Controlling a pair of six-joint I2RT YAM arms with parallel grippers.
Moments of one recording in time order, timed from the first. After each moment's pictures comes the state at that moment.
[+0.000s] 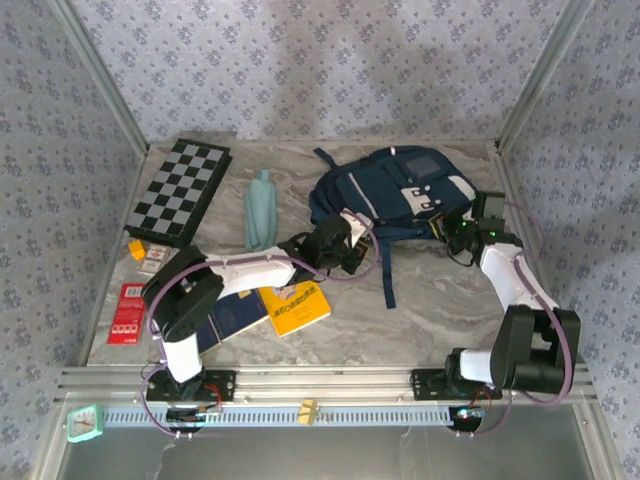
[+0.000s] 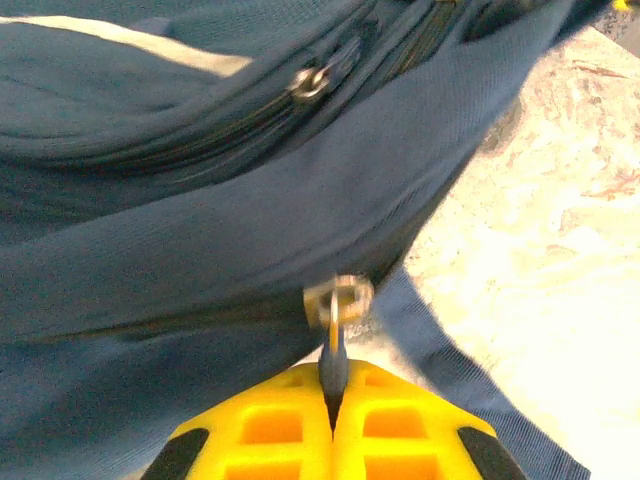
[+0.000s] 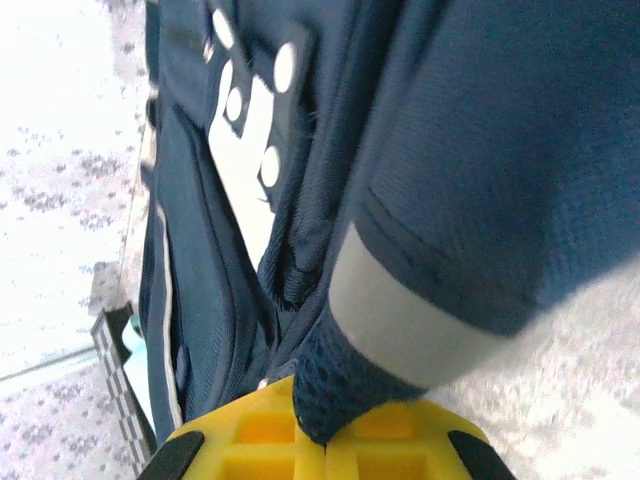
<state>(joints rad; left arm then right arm) -0.94 1.79 1.11 0.07 0.00 -0.24 -0.13 1.32 0.83 -0.30 -0.40 0.99</state>
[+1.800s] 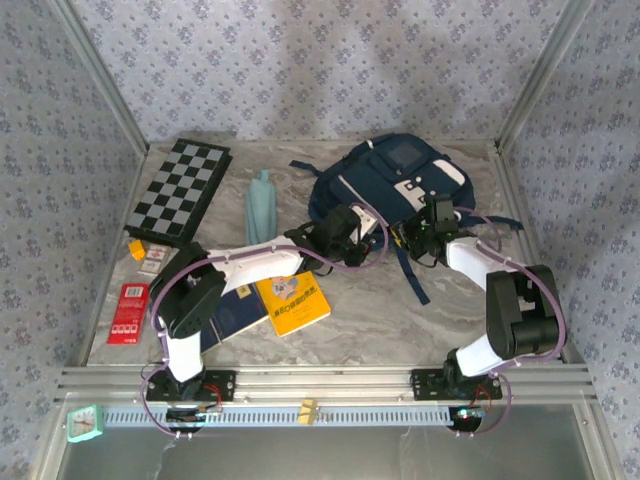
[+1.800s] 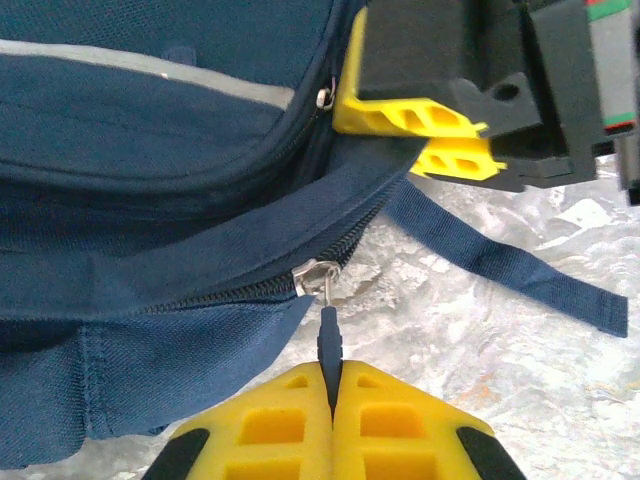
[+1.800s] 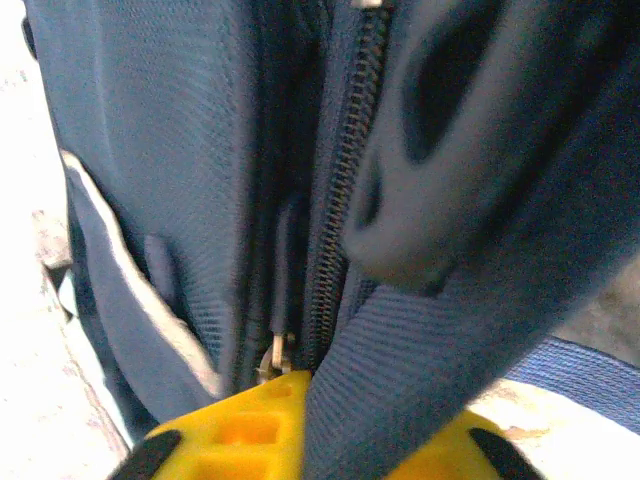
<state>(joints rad) -0.95 1.84 1.28 -0.15 0.01 -0.22 0.16 1.50 0.79 -0.11 -0.32 1.17</state>
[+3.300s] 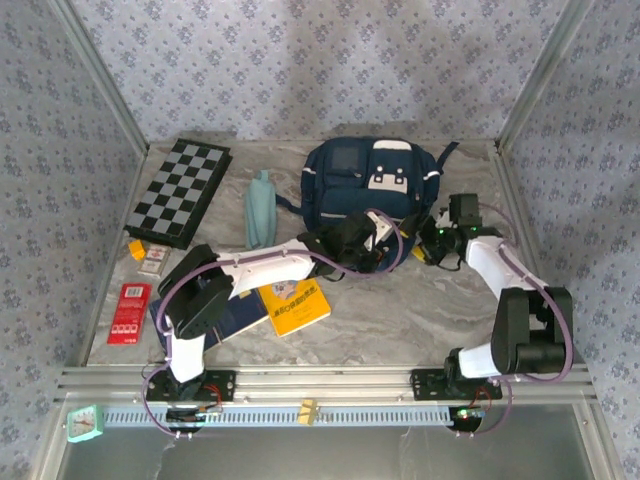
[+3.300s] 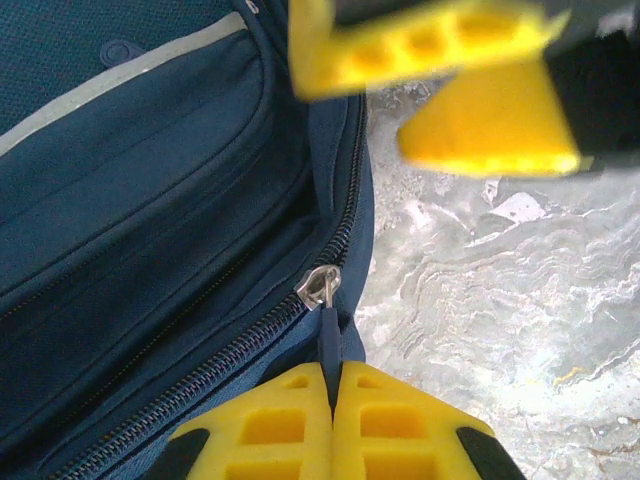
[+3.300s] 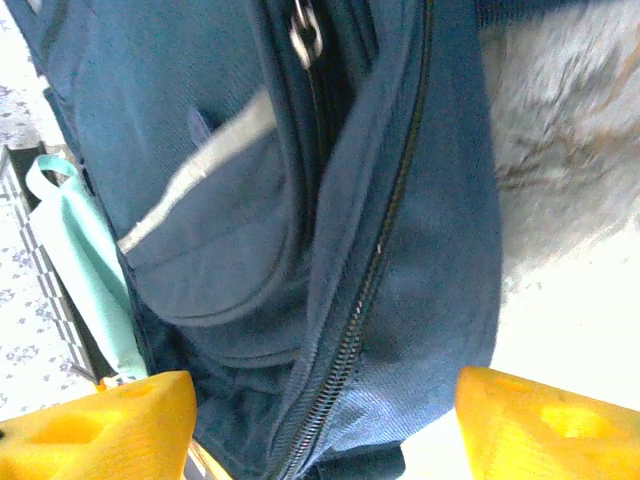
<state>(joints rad) -1.02 1.88 1.37 -0.21 0.02 -0.26 0.04 1.39 0.81 -0.38 -0.51 0.86</state>
